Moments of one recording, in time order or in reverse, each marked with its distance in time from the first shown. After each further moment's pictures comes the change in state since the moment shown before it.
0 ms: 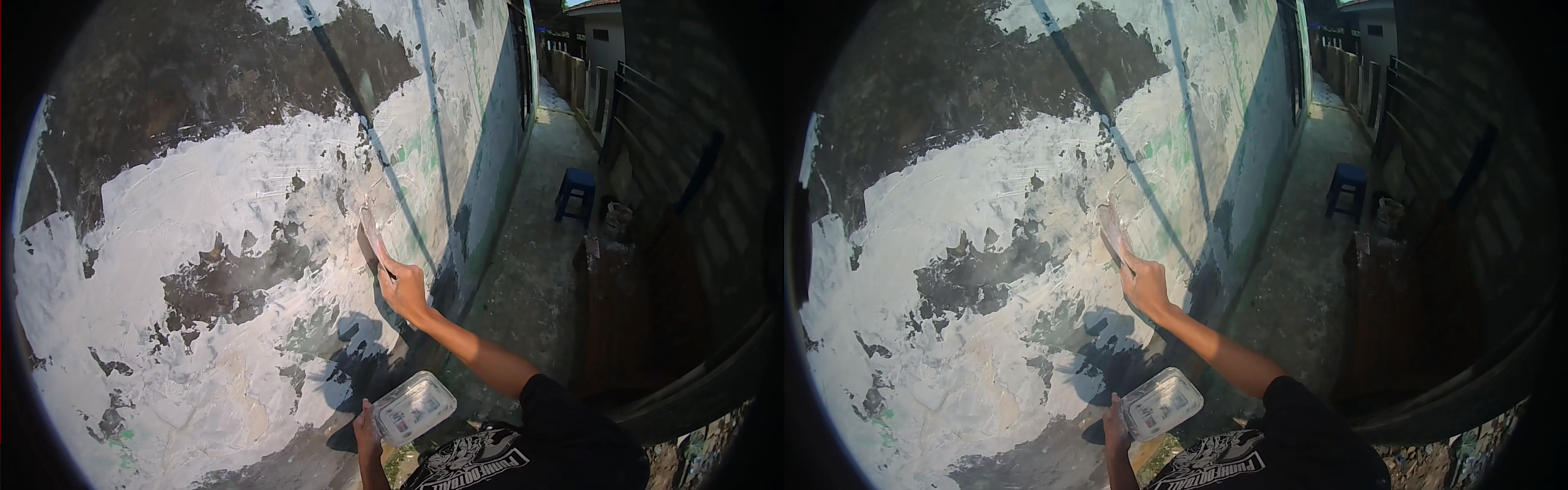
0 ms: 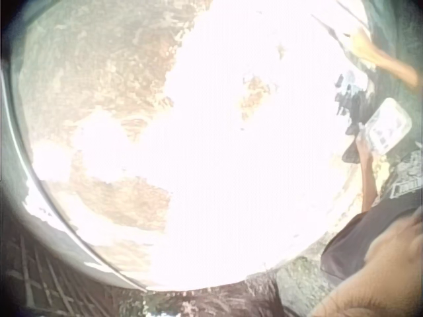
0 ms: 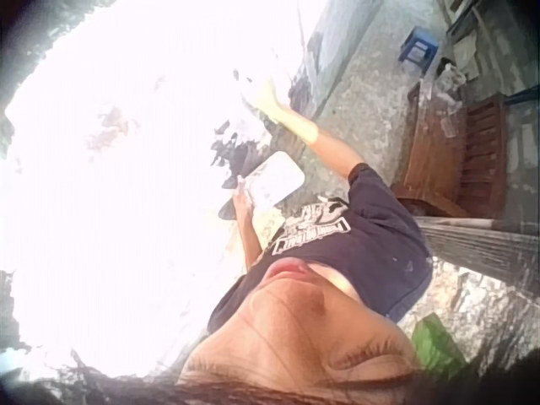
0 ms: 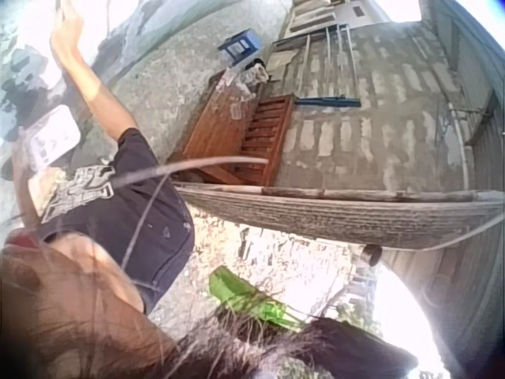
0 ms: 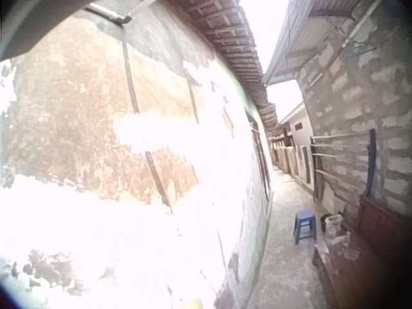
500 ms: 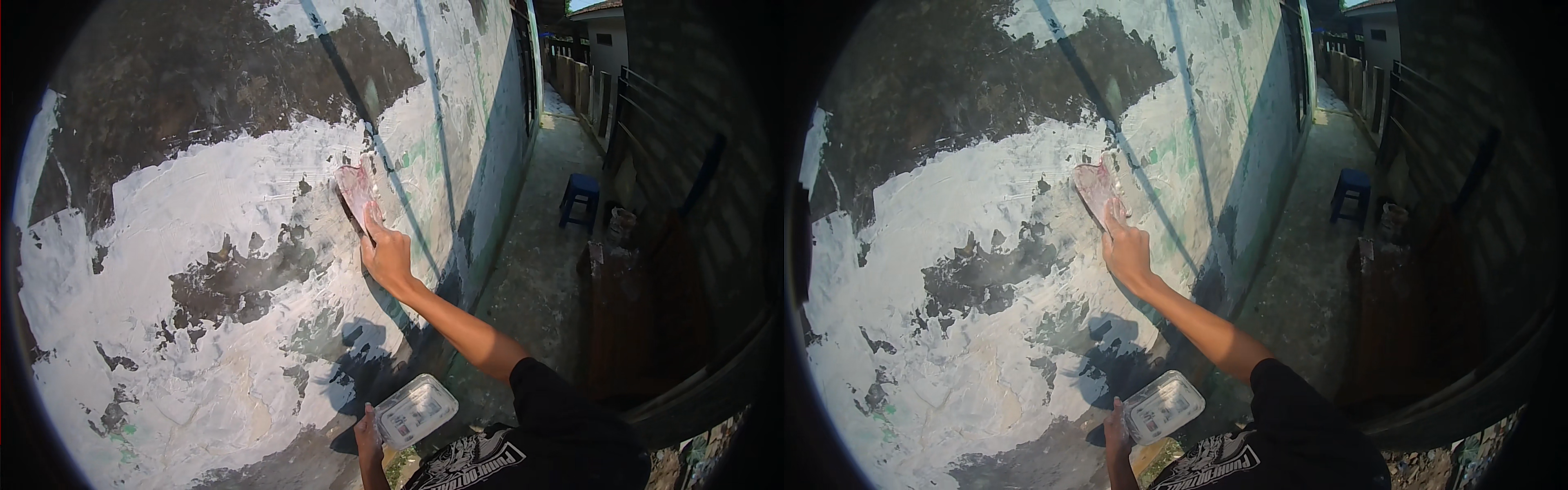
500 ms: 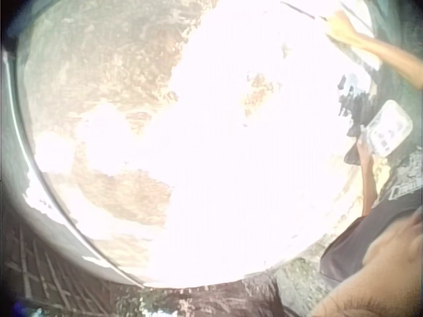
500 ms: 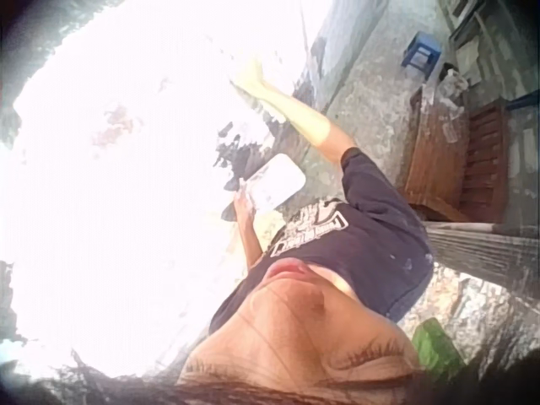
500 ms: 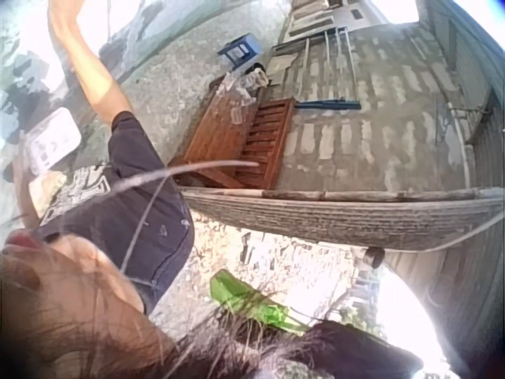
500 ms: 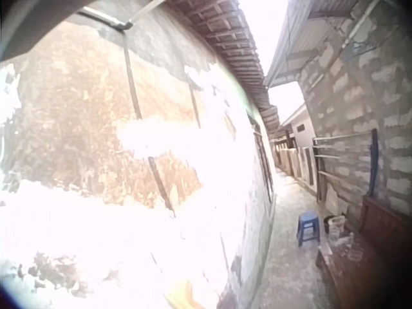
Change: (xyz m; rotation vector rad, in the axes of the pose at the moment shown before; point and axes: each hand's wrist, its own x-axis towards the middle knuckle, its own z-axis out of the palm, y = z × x) left_hand -0.007 0.004 0.004 0.028 0.035 -0.027; right_hand 0.071 -0.031 0.009 -0.171 -0.037 -0.005
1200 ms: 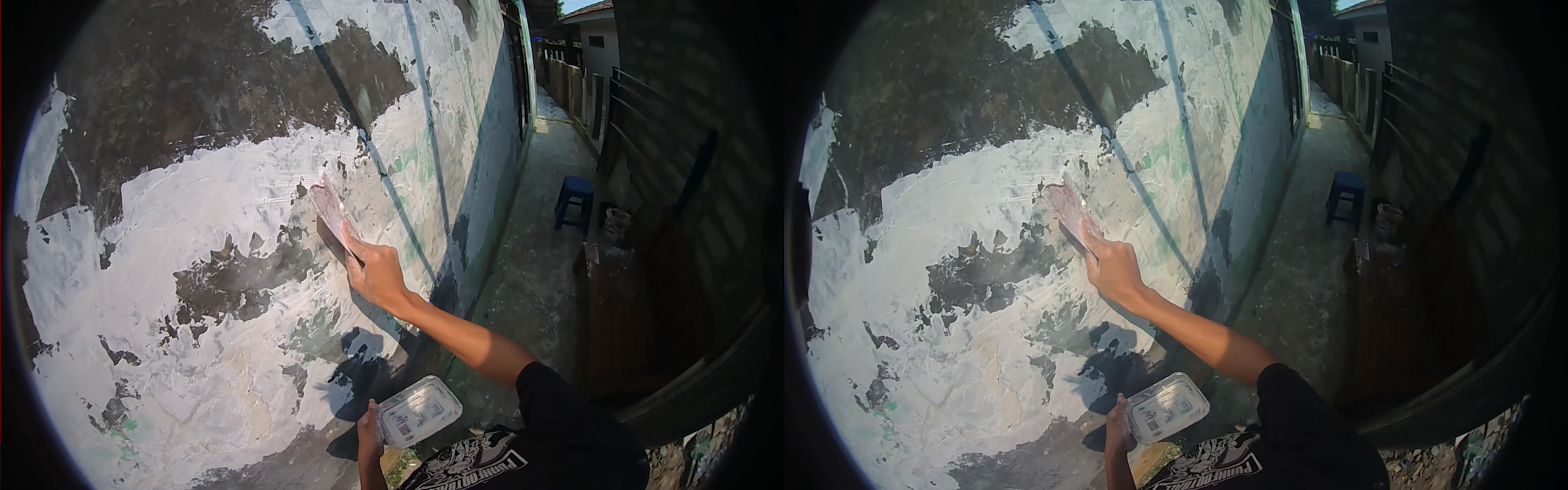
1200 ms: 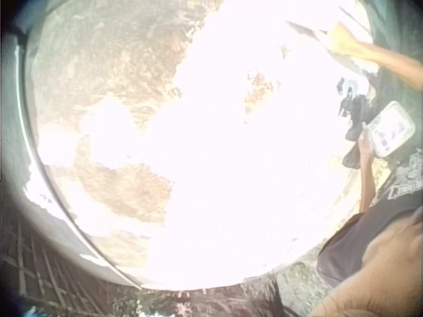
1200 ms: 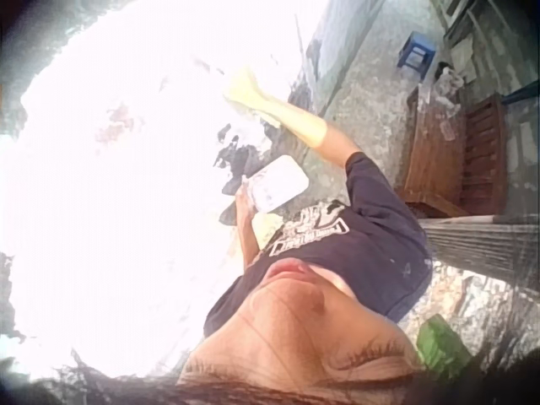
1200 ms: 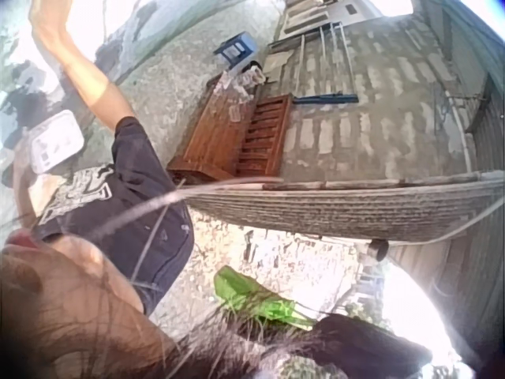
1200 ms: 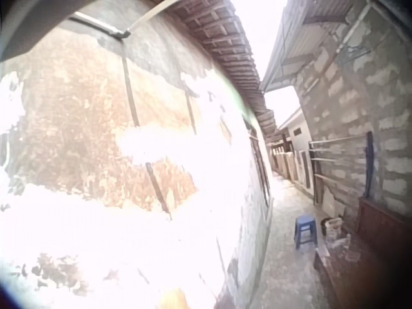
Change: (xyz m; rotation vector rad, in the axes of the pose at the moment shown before) left_hand 0.007 0.000 -0.005 -0.012 -0.154 -0.024; right_hand -0.014 -0.044 -0.018 0.138 -0.093 -0.160
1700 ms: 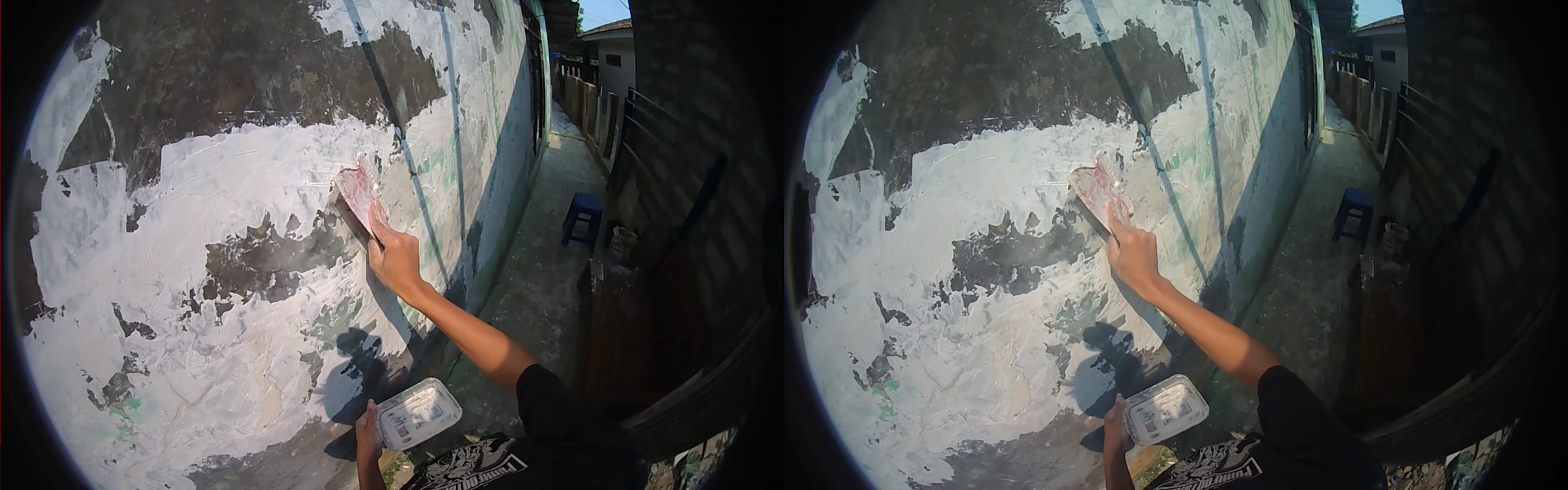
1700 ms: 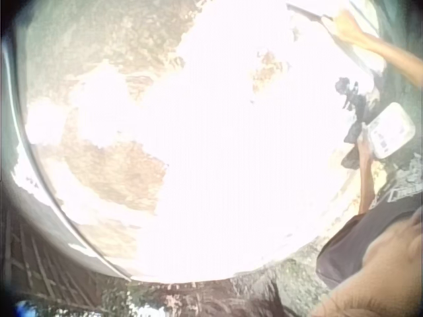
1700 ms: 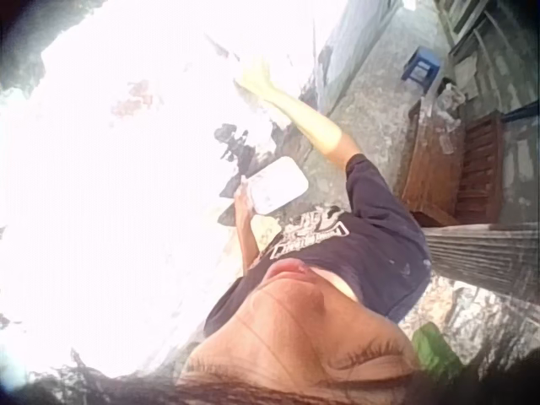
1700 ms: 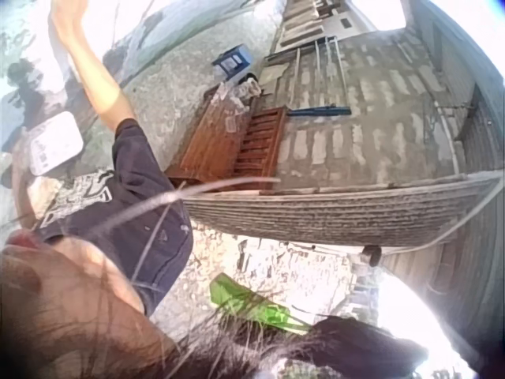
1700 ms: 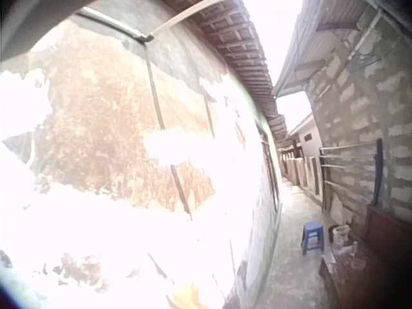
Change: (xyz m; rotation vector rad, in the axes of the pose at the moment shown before) left_hand -0.009 0.002 -0.017 -0.019 0.019 0.058; right_hand 0.008 -0.001 0.009 -0.152 0.001 -0.019
